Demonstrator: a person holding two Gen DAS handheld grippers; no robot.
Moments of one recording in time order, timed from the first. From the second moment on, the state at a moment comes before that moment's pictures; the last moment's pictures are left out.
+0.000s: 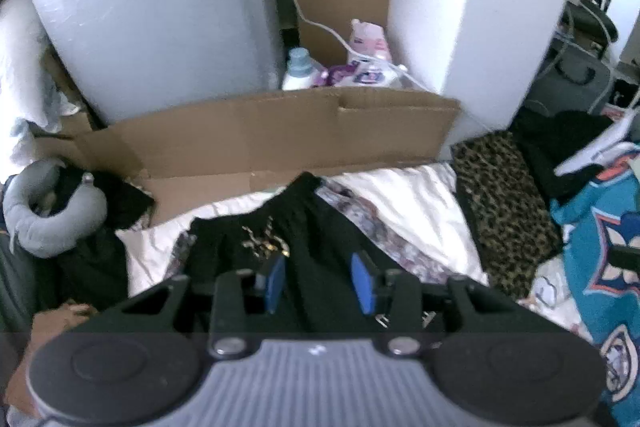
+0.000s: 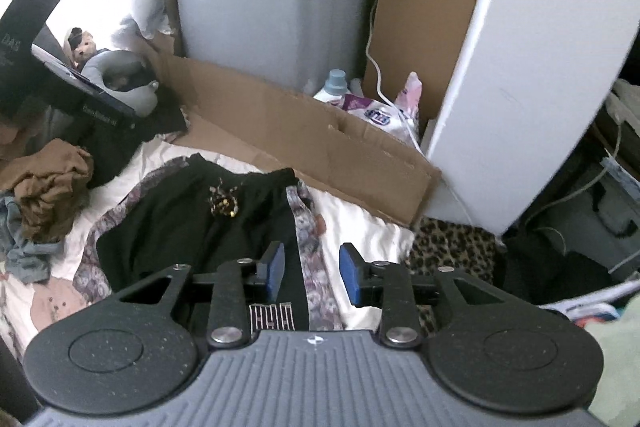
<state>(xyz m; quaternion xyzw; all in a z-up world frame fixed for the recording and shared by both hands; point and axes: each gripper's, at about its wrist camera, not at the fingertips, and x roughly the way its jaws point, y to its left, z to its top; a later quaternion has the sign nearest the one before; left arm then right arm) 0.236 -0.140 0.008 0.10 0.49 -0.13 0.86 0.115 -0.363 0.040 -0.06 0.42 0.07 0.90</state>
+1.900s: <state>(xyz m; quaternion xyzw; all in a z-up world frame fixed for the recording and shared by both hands) 0.100 -0.150 -0.264 0.00 0.58 -0.09 0.81 0.025 -0.473 -0.229 0.10 0.43 -0.03 0.90</state>
